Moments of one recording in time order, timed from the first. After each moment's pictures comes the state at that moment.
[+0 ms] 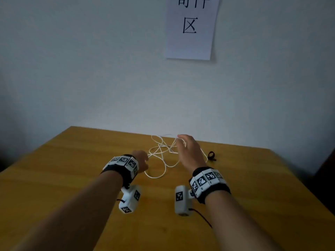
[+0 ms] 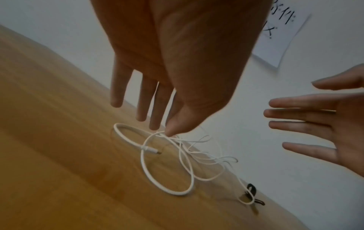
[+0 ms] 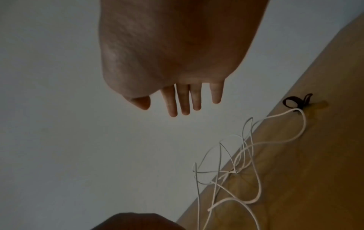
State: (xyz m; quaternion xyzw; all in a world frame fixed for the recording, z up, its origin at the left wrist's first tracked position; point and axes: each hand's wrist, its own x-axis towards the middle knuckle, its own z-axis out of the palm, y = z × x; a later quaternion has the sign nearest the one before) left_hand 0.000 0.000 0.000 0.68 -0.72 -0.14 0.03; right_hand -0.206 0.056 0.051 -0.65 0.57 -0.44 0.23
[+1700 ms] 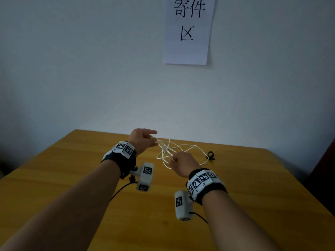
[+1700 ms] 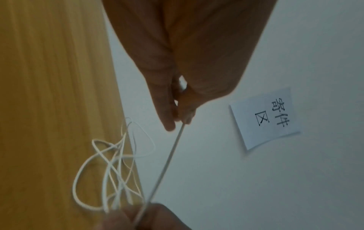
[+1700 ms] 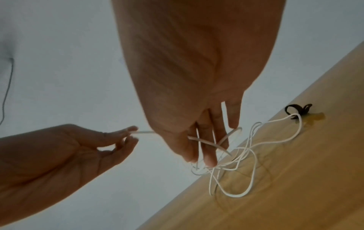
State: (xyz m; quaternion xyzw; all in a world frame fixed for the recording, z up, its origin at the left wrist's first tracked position) left_hand -0.015 0.044 0.077 0.52 -0.56 -0.41 0.50; right_hand -0.203 0.067 0.035 -0.75 0.62 -0.14 0.16
